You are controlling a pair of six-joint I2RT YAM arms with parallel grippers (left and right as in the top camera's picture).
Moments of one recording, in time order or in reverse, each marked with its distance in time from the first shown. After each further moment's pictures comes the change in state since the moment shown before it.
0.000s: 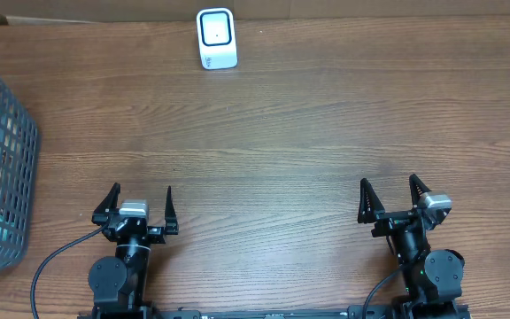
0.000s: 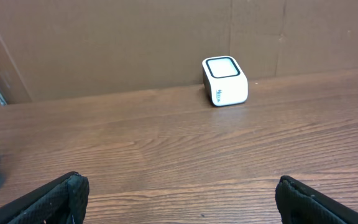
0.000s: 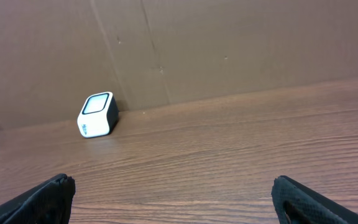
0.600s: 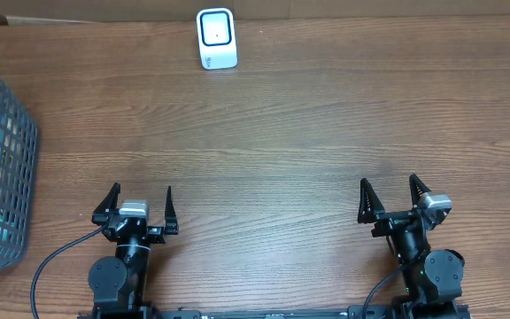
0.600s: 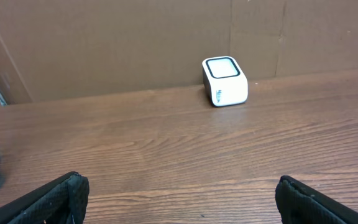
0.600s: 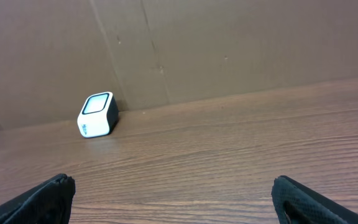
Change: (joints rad) left arm 0.000 0.000 0.000 0.001 0.000 0.000; right arm 0.000 0.000 0.000 0.000 0.000 0.000
